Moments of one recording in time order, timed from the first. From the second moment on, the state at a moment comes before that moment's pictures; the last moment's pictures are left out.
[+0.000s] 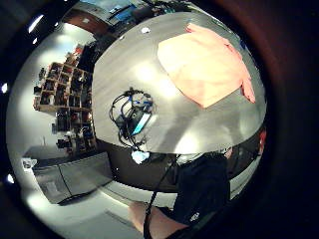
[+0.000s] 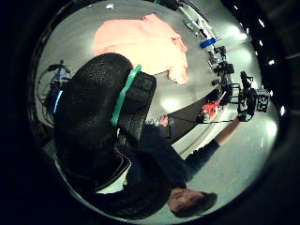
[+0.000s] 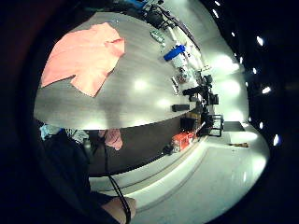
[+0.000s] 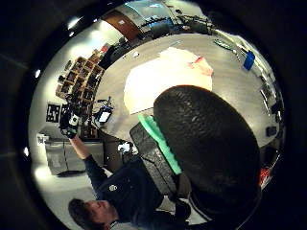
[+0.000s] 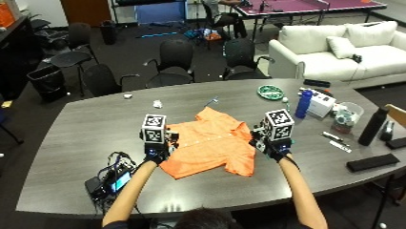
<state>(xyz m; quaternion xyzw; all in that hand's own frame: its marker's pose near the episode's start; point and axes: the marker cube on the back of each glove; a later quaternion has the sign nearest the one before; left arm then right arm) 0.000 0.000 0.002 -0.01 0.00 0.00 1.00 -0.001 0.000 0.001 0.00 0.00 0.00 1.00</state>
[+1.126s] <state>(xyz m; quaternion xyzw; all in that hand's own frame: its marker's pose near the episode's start) 0.032 -0.067 0.134 -0.17 0.07 0.06 0.98 -0.026 -0.032 0.037 -0.09 -0.02 -0.02 1.00</state>
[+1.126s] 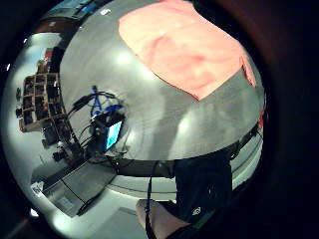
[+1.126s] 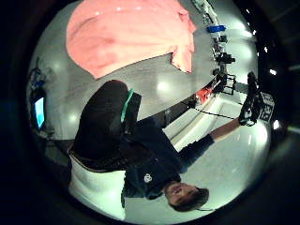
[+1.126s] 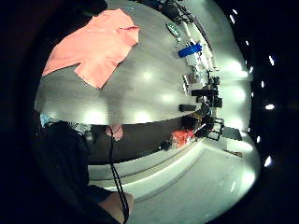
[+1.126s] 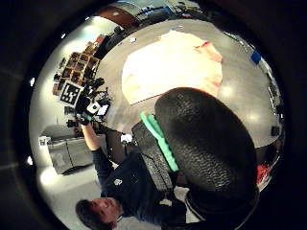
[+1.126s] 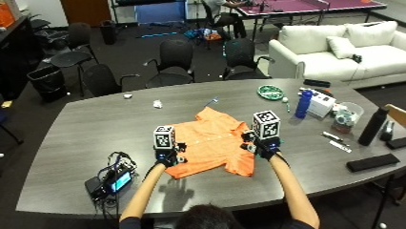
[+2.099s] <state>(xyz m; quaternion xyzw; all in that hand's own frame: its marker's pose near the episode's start) 0.045 -0.089 0.233 -0.14 -0.05 -0.03 0.99 -0.017 -0.078 0.118 -0.18 -0.03 0.02 0.98</state>
